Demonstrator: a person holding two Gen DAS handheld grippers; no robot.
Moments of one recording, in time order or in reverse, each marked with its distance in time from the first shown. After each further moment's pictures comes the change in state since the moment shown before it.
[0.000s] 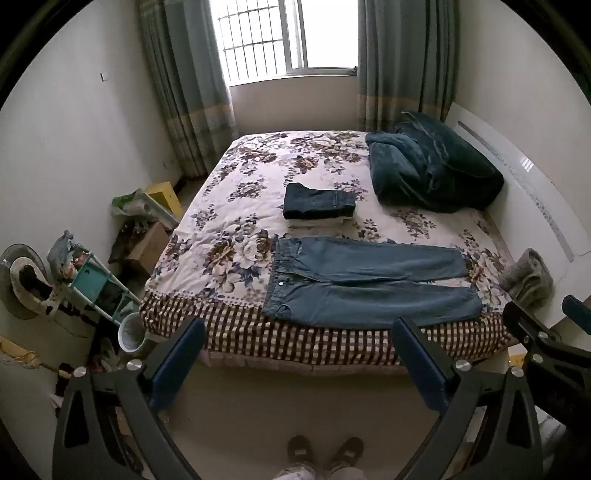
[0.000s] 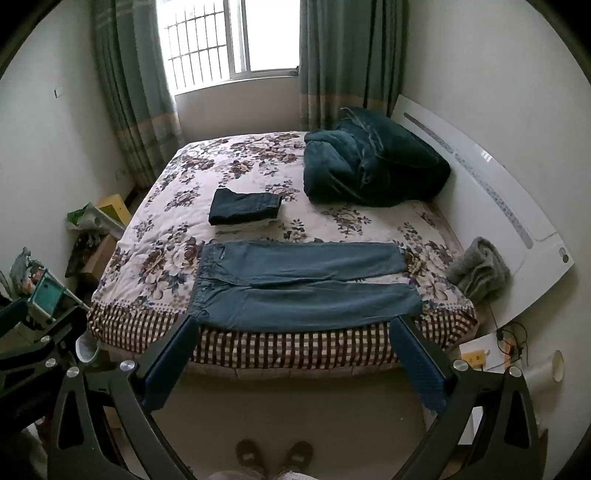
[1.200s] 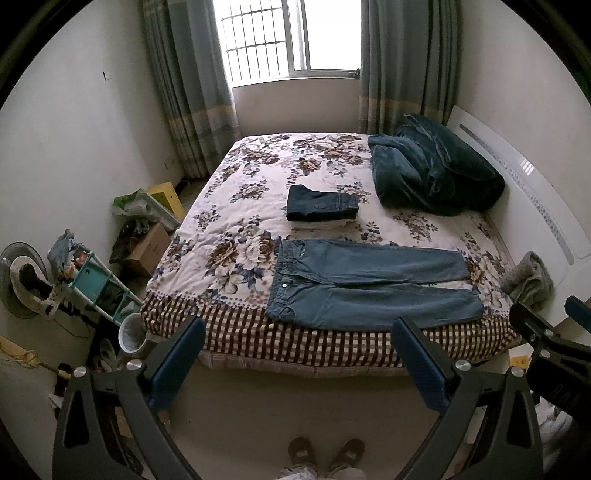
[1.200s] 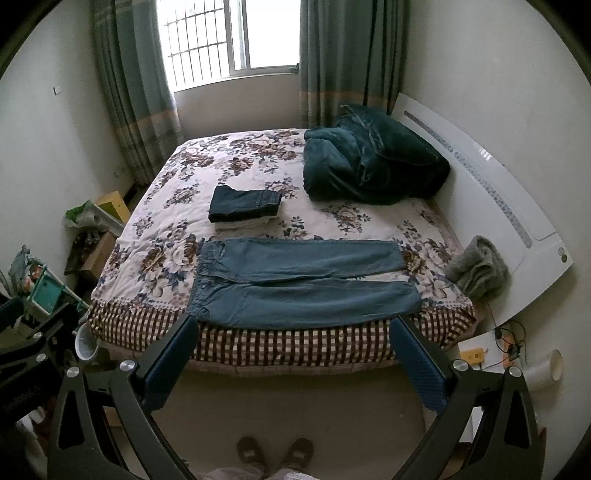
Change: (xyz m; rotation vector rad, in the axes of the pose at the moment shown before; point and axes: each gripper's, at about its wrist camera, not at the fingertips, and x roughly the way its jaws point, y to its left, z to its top) left arm 0.003 -0.001 0.006 -0.005 -0.003 -0.007; right arm 0.001 0.011 -0.006 -0.006 0.013 -0.004
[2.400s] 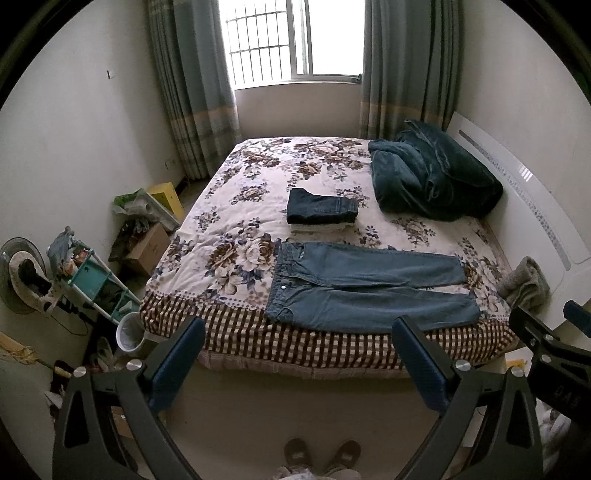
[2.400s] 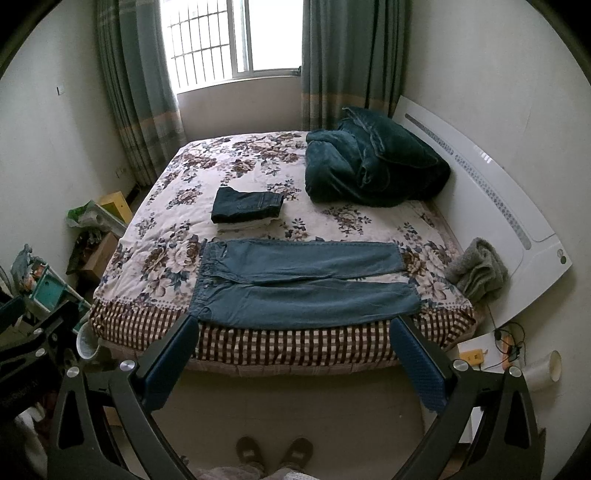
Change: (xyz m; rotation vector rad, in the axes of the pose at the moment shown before) left arm -0.003 0.005 0.008 -0.012 -0.003 -0.010; right arm -0.006 -0.003 0.003 0.000 -0.002 0.003
